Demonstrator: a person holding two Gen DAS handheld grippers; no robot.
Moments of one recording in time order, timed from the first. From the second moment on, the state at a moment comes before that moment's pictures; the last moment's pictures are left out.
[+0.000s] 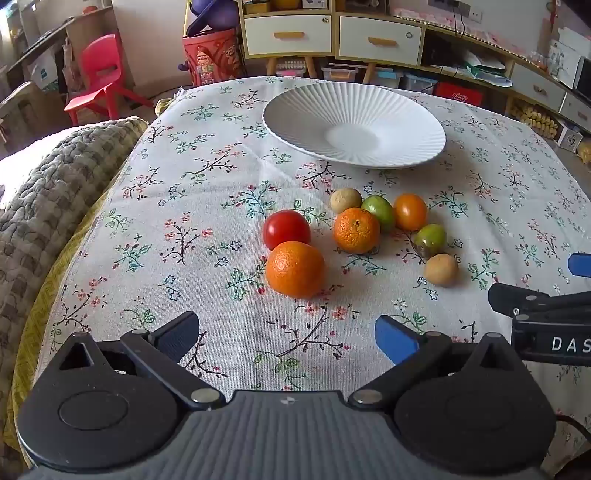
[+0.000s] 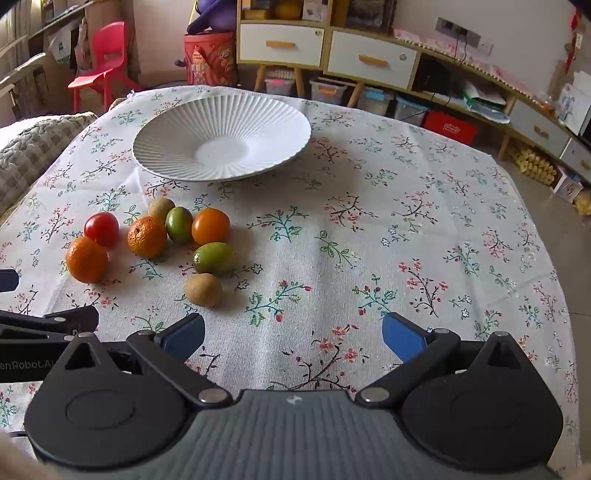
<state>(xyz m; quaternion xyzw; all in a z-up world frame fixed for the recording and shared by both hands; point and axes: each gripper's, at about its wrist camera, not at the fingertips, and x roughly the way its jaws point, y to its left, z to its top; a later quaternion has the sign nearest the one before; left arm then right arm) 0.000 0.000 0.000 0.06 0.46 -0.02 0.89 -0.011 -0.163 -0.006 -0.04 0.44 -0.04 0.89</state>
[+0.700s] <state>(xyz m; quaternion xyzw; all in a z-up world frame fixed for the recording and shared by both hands) 0.001 0.002 0.000 0.05 0.47 -0.02 0.88 -0.008 -0.163 -0.007 -0.03 0.44 -0.04 0.90</state>
